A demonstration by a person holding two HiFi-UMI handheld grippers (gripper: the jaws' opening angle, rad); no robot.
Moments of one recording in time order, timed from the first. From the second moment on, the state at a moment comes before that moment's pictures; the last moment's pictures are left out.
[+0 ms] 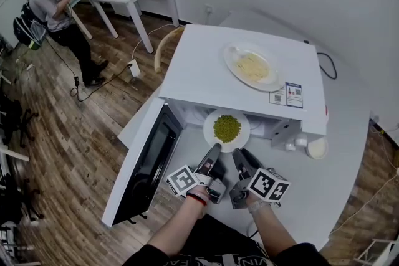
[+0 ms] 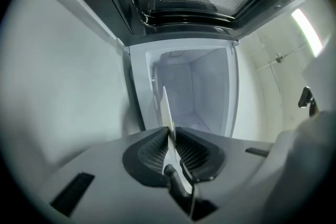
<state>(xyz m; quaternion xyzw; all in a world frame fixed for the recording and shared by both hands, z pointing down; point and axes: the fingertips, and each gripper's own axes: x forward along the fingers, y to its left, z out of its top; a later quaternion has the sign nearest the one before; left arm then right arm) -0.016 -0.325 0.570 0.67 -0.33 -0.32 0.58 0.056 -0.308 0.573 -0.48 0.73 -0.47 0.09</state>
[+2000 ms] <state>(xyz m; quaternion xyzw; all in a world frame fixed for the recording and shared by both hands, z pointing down) -0.016 -0.231 0.564 0.75 -0.33 -0.21 0.53 0.039 -0.233 0.562 -0.45 0.75 -0.47 0.11</state>
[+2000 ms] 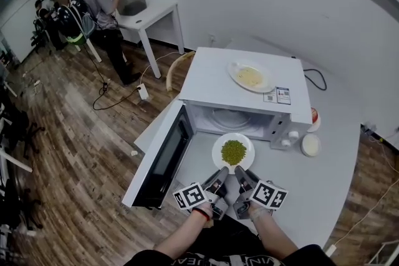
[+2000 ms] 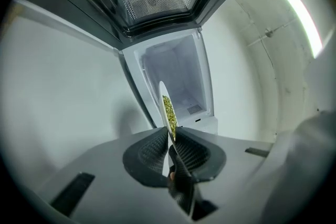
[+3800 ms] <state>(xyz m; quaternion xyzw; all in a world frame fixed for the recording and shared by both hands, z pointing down) -0.050 -0.154 0.569 0.75 -0.33 -0.20 0.53 0.006 -0.160 0.566 -0.44 0.75 -0.49 0.09</state>
